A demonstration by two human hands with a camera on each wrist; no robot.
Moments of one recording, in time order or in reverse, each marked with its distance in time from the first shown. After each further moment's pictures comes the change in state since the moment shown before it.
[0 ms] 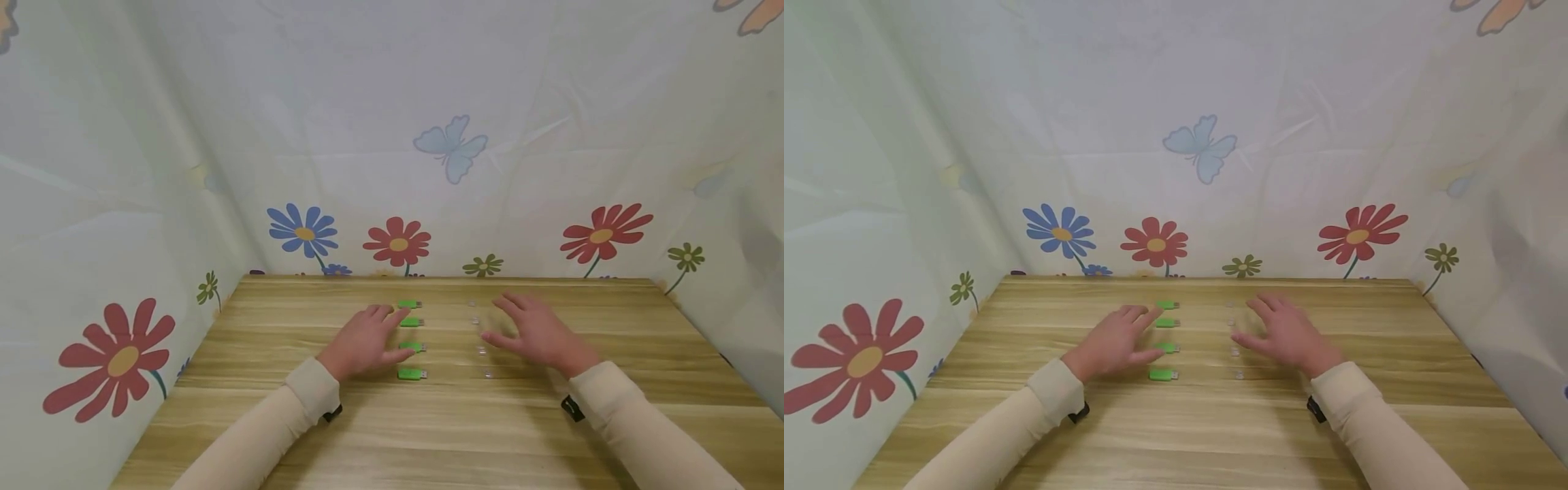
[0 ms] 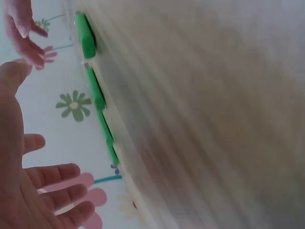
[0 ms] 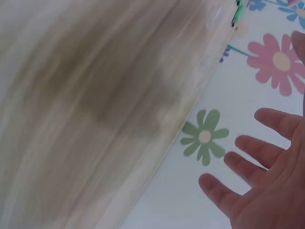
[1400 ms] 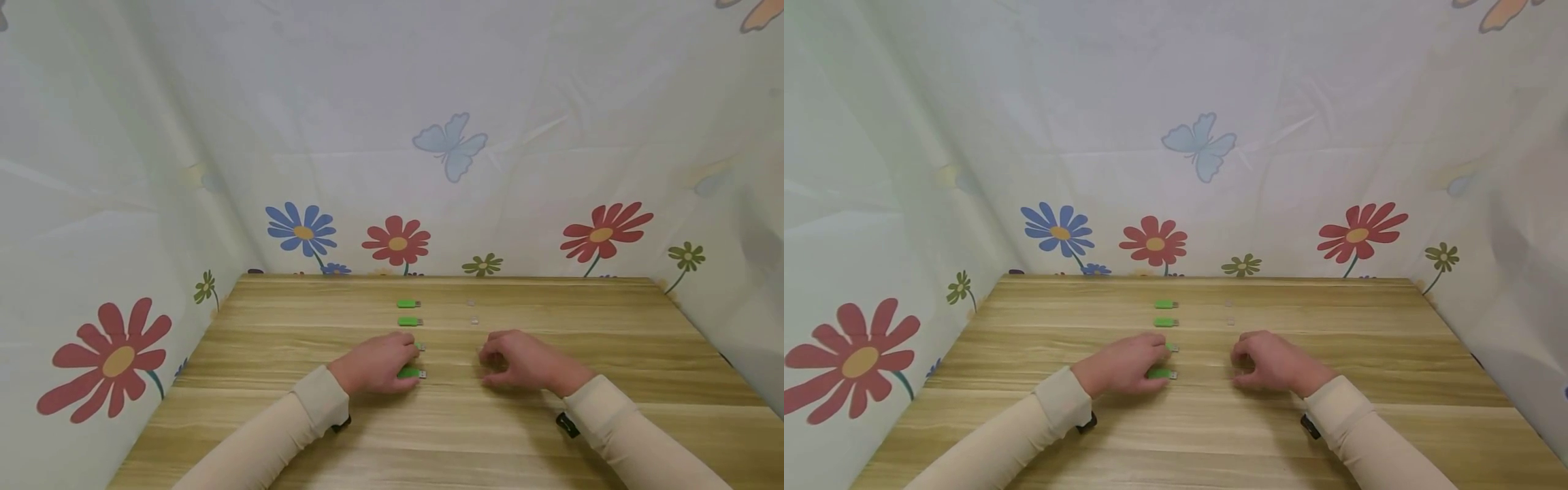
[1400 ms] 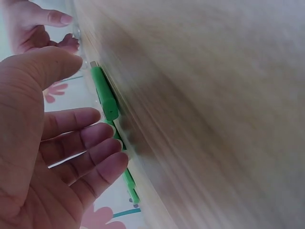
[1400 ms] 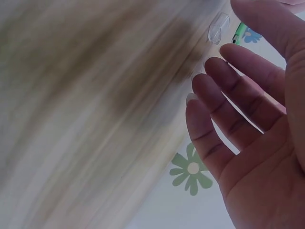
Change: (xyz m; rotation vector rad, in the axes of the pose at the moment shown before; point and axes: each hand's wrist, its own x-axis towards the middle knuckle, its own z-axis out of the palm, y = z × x) left_hand -0.003 0.032 0.000 0.022 -0.197 0.240; right_hand -0.012 -0.027 0.010 0.115 -0.198 -0.309
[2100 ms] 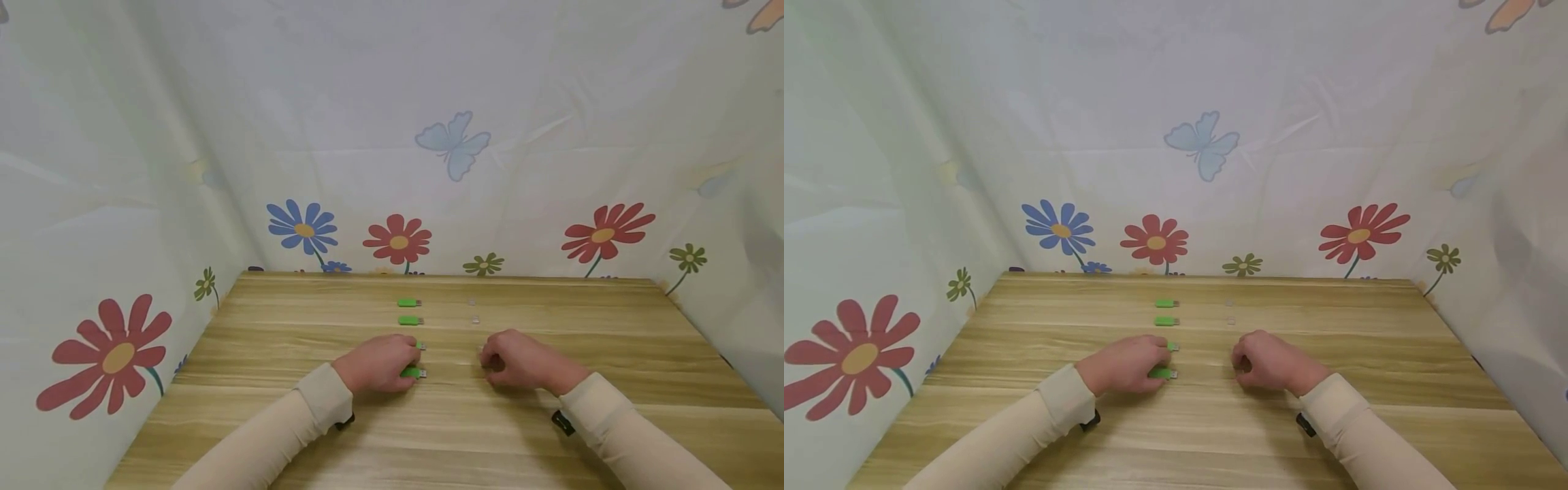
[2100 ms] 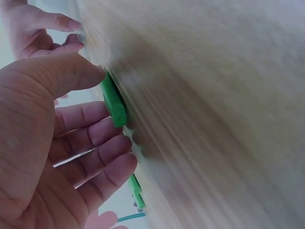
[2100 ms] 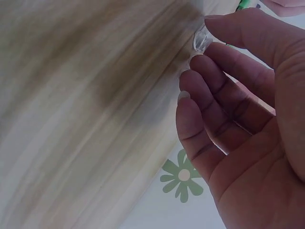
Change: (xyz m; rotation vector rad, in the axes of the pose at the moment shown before) left_hand 0.005 0.002 0.000 -0.056 -0.013 0.006; right_hand 0.008 -0.002 0.000 0.014 -0.046 -0.014
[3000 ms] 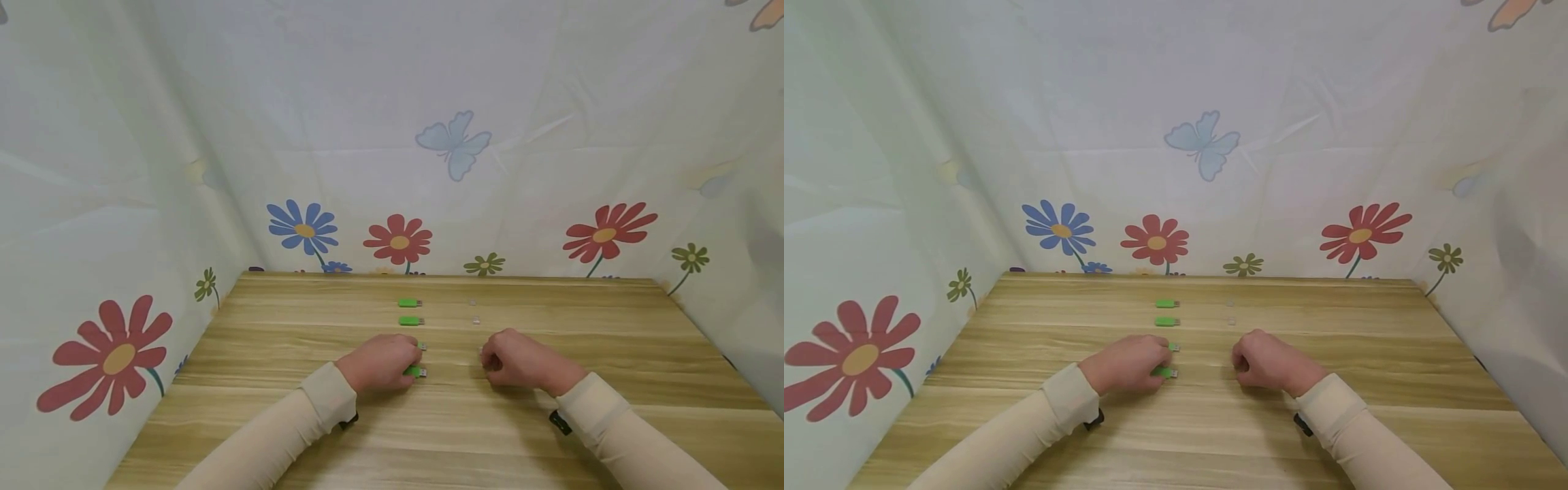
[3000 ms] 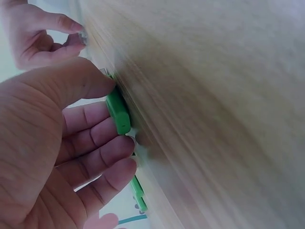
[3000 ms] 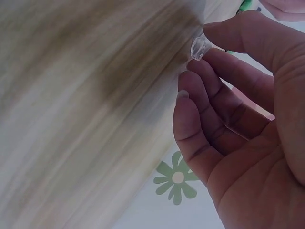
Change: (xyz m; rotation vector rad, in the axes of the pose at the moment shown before) left_hand 0.003 0.003 -0.003 0.037 -0.011 -0.019; right_hand 0.004 -0.007 -0.001 -0.002 -0.015 0.081
